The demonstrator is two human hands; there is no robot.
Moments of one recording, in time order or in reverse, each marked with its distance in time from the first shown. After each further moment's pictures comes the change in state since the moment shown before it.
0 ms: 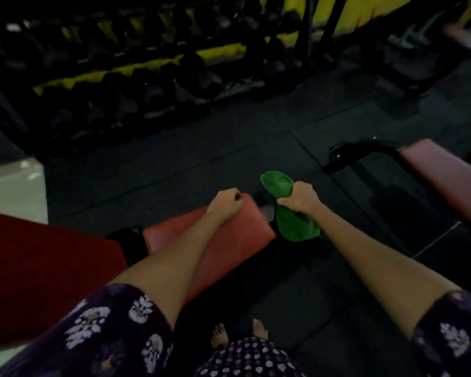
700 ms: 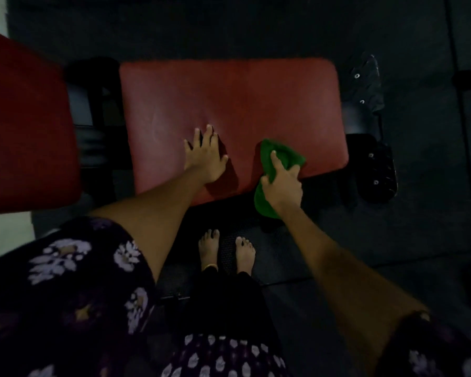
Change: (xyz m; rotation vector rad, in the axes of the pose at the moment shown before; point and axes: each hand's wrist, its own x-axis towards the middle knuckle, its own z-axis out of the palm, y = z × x) left_hand 0.091 -0.281 0.247 0.311 -0.146 -0.437; right_hand 0.137 0.098 0.371 -0.203 -0.259 -0.062
